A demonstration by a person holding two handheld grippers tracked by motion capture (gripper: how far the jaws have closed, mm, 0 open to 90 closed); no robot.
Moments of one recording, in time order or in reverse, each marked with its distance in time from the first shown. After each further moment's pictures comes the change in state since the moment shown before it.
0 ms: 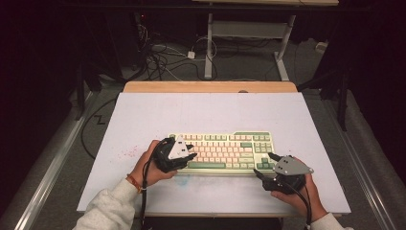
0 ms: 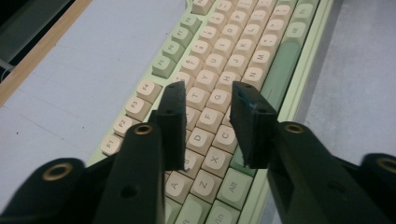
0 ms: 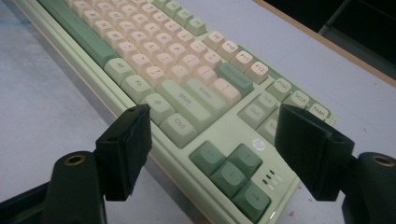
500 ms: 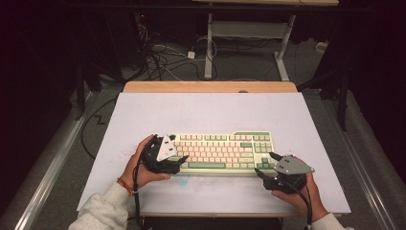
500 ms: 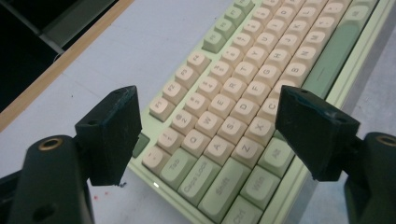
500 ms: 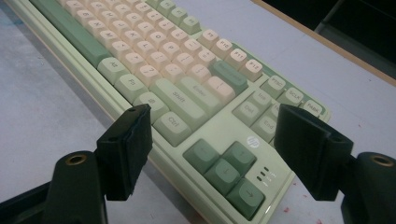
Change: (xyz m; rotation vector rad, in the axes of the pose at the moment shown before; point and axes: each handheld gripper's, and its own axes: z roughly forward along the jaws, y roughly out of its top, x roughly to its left) left arm 0.006 -0.028 -0.013 -0.013 0.140 -0.092; right arm -0.002 -0.001 -0.001 0.002 -0.013 0.012
